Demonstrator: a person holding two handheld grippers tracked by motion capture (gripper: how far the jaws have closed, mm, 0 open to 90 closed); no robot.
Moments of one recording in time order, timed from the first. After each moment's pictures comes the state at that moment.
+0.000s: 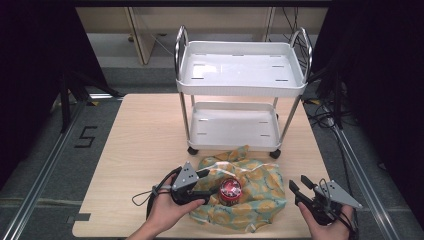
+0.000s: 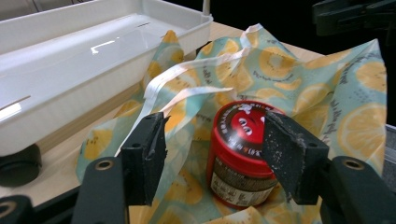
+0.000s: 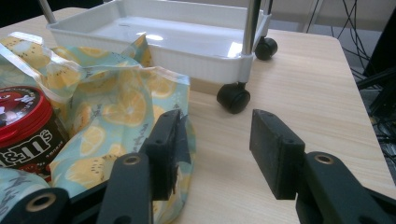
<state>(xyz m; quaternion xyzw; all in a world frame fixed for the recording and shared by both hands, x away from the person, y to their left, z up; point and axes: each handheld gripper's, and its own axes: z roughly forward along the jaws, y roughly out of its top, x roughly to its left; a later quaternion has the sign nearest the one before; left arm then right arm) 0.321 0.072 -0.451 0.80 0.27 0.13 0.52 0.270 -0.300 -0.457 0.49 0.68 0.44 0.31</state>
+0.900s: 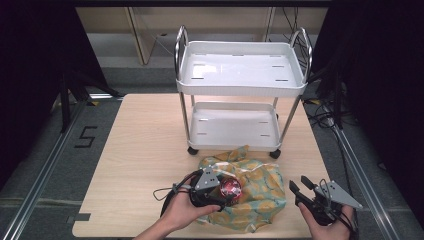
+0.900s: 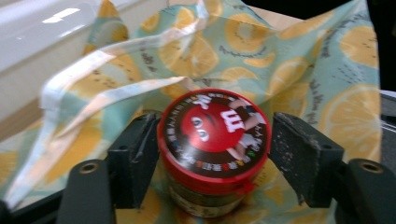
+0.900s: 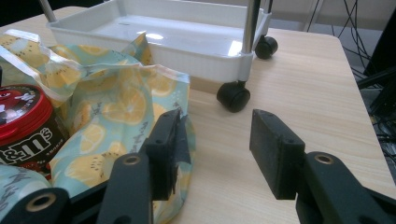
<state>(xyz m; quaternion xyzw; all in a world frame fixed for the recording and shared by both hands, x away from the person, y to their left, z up) 0.322 0.033 -0.466 0.84 0.24 0.10 0.48 0.268 -0.300 -0.457 0.50 0.68 0.45 0.30</state>
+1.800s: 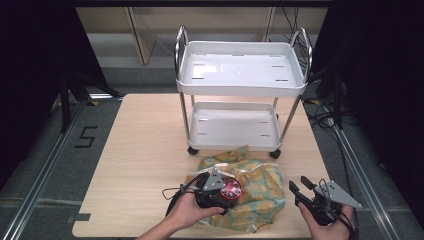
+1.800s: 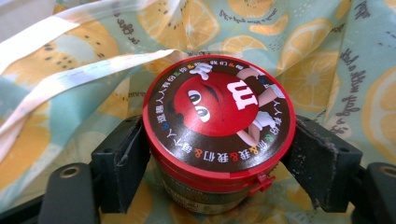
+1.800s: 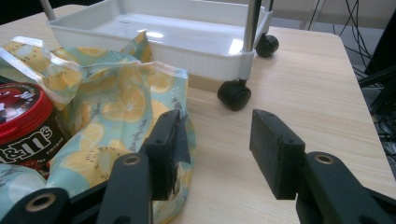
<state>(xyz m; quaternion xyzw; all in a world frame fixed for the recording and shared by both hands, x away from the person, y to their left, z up) 0.330 0.020 -0.487 0.86 0.24 0.08 0.45 0.269 -0.299 -0.458 0.50 0.68 0.45 0.30</state>
